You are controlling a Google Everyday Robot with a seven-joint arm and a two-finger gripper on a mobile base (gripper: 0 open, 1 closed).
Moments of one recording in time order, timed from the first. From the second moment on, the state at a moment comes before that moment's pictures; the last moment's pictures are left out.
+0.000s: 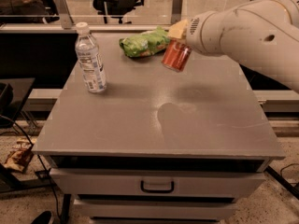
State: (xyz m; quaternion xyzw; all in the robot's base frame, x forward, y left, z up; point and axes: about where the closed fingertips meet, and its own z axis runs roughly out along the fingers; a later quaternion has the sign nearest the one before) arm 0.653 -0.103 0.978 -0.84 0.09 -0.48 0.22
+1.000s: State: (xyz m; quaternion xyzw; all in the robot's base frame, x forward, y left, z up) arm 0.654 -0.101 0.985 -0.83 -0.01 -0.52 0.18
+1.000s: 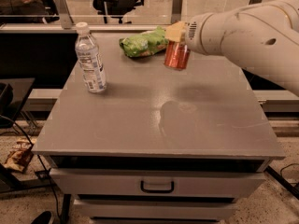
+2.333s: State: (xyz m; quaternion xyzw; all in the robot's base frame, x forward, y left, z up) arm 0.636 -0.080 0.974 -0.75 -0.19 -0.61 0.17
